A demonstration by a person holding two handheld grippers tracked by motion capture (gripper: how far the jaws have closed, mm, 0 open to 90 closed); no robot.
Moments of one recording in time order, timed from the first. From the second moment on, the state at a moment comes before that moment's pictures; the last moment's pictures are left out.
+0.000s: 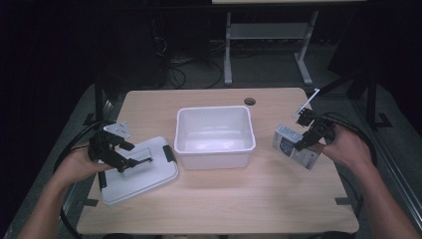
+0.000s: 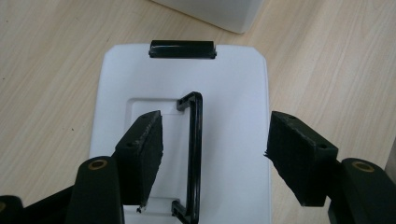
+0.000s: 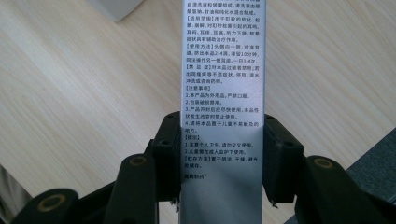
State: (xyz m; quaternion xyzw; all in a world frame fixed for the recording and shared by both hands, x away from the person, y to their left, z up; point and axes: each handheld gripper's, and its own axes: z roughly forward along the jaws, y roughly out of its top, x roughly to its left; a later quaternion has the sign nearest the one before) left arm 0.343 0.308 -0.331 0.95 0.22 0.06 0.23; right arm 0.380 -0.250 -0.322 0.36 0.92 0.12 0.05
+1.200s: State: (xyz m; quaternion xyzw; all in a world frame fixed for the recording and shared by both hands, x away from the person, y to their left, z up) left arm 0.345 0.310 -0.329 0.95 0.21 0.07 0.23; right arm 0.379 -0.232 -0.257 0.27 0.96 0.09 0.05
